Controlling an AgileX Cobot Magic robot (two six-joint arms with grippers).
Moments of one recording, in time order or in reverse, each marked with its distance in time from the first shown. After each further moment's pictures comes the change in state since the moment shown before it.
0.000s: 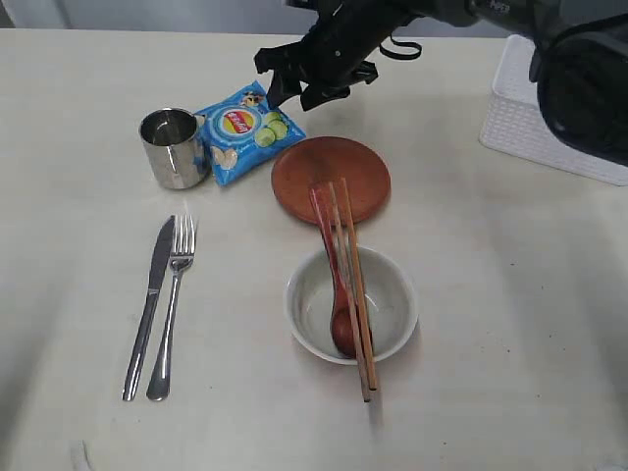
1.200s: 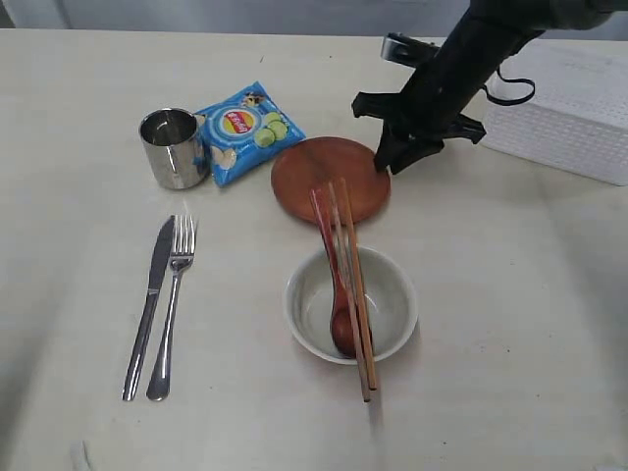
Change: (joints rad) left arm 0.000 0.000 0.000 0.002 0.000 0.000; right arm -0.170 -0.239 0.468 -0.085 0.130 0.089
